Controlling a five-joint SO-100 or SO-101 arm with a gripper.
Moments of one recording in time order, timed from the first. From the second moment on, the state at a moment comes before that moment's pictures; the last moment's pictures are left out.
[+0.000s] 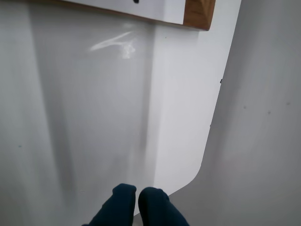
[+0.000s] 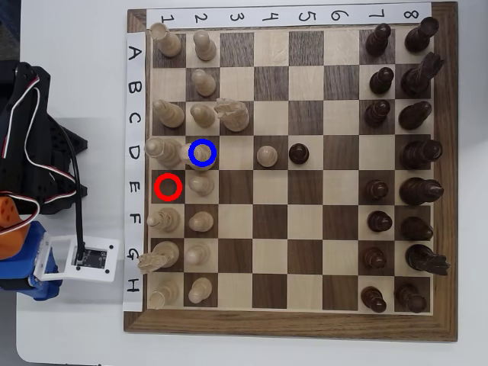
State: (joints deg) arm 88.1 192.9 178.9 66.9 0.5
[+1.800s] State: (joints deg) arm 91.5 192.9 179.2 66.4 0.4
